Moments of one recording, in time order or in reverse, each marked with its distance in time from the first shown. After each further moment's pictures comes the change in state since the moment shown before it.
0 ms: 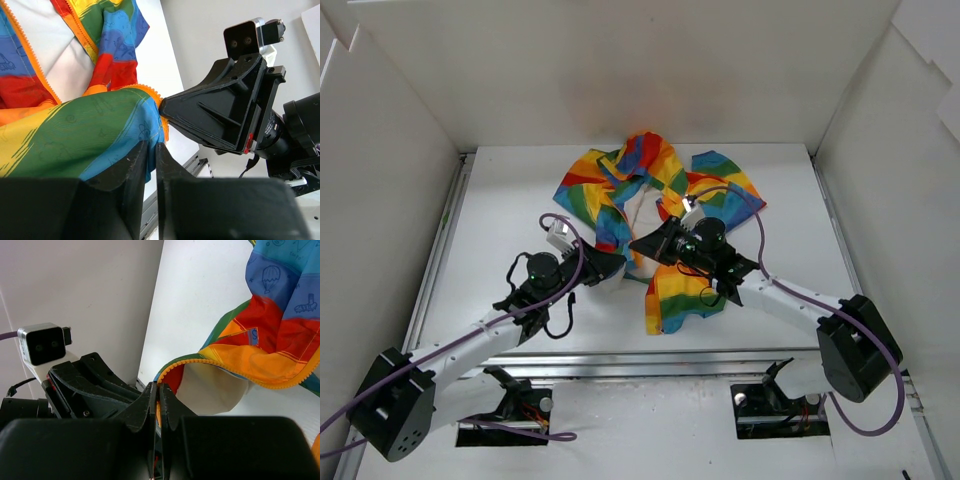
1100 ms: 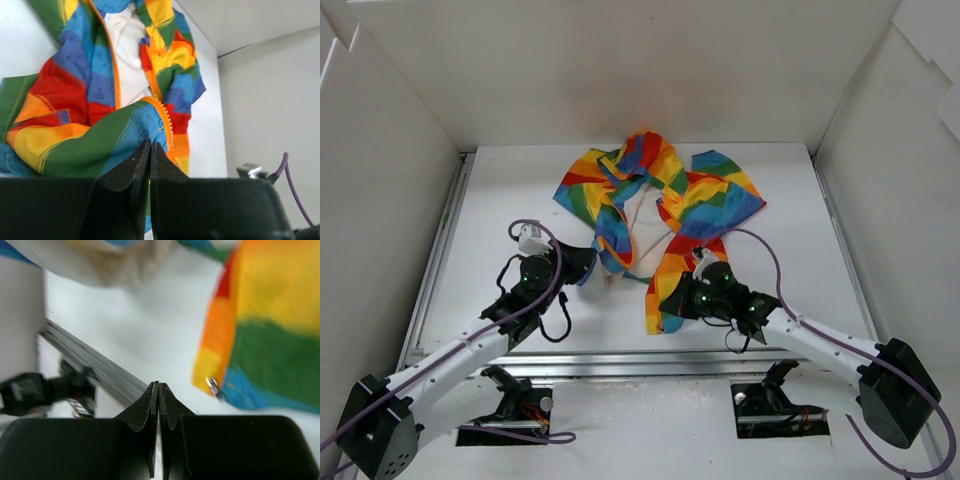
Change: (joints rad) left arm 0.000 -0.151 0.017 -0.263 -0.386 -0.022; right arm 0.074 -0.295 -0.230 -0.392 0.080 -0.201
